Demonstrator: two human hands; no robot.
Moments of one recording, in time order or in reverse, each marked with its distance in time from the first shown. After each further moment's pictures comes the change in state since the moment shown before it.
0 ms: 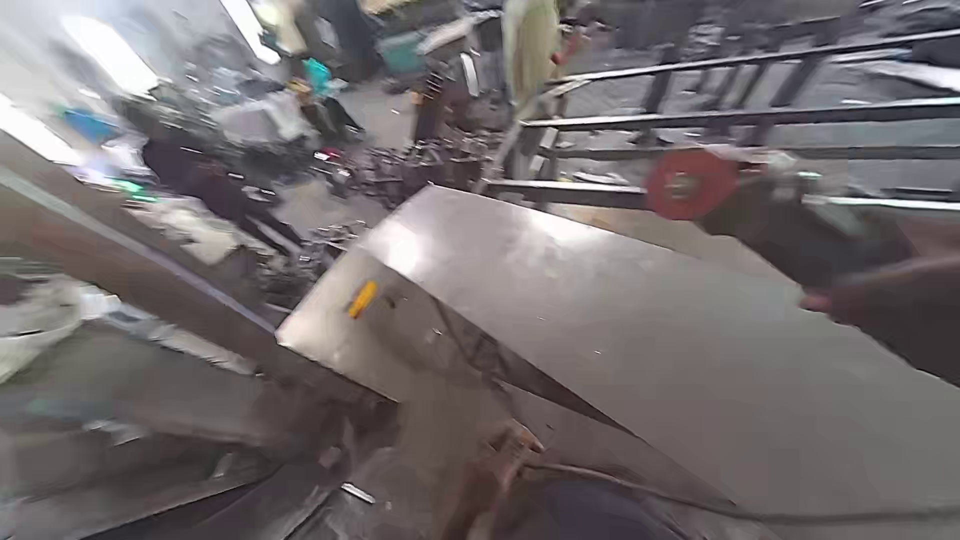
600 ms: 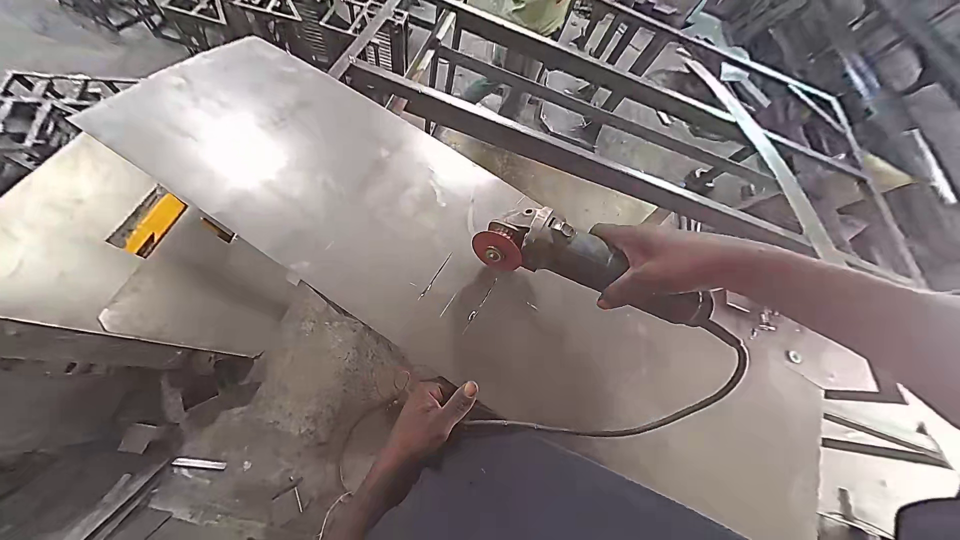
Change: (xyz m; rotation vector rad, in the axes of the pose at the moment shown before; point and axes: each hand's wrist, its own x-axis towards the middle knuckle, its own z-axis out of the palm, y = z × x) left_hand 0.077 -0.048 0.084 -0.124 -0.082 -0.420; right_hand 0.107 0.050 -0.012 -0.570 -0.420 0.092
